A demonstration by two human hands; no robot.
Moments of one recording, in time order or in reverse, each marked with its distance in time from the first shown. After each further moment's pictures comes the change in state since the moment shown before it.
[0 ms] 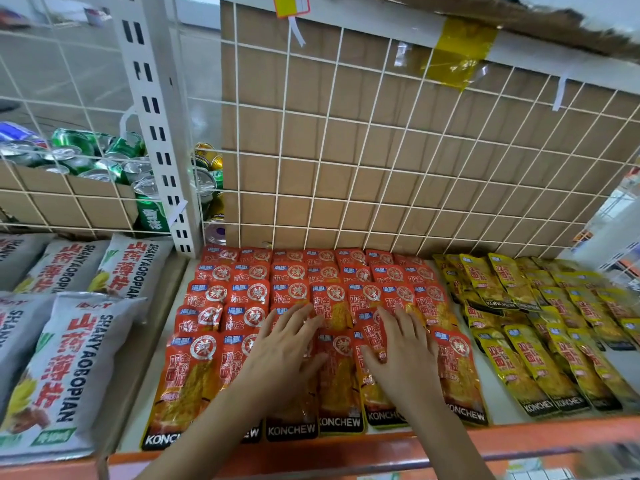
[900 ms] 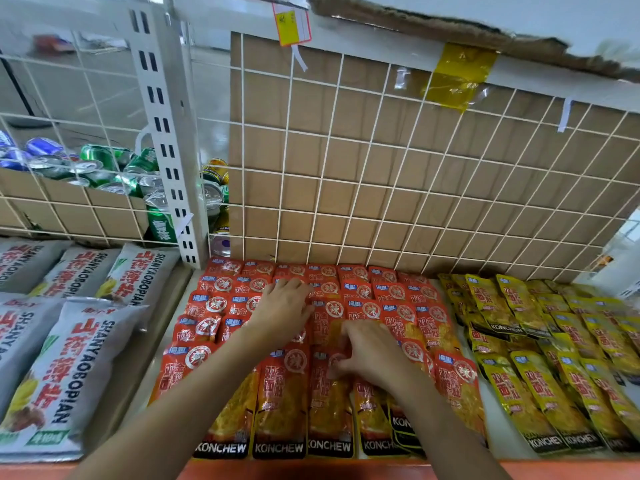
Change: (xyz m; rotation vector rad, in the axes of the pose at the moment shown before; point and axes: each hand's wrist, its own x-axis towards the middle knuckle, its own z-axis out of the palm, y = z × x) left_hand 0.075 -0.019 -0.022 -0.026 -0.044 -0.173; right_hand 0.050 -0.023 -0.014 -0.019 -0.301 -0.315
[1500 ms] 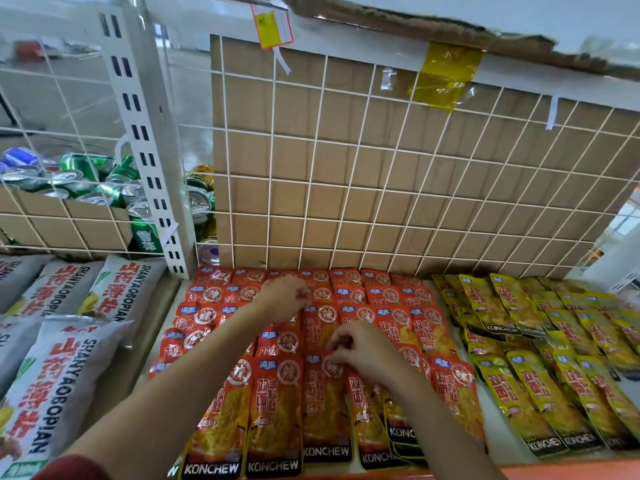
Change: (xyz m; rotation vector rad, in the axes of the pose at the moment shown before) left_hand 0.049 -0.008 -0.005 -0.195 -0.183 -0.083; right_hand 0.014 0.012 0.003 0.358 0.043 -0.006
